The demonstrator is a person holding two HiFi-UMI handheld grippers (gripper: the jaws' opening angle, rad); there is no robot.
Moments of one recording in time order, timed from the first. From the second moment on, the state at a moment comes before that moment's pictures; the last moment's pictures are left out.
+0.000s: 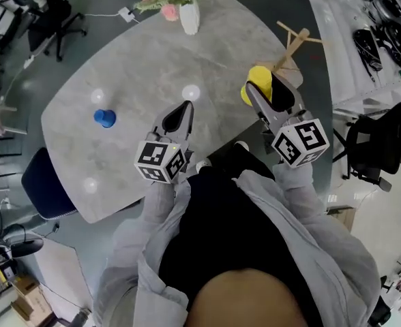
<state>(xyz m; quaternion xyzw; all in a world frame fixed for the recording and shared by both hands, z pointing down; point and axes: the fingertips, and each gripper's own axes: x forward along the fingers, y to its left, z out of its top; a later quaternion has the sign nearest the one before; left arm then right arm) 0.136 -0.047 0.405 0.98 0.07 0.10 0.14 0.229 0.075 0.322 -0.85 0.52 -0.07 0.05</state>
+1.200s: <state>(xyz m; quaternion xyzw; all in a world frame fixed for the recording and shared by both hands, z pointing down) 0.273 0.069 0.445 0.97 0.09 0.19 0.14 0.466 0.265 0.445 -0.89 0.28 -0.13 0.33</state>
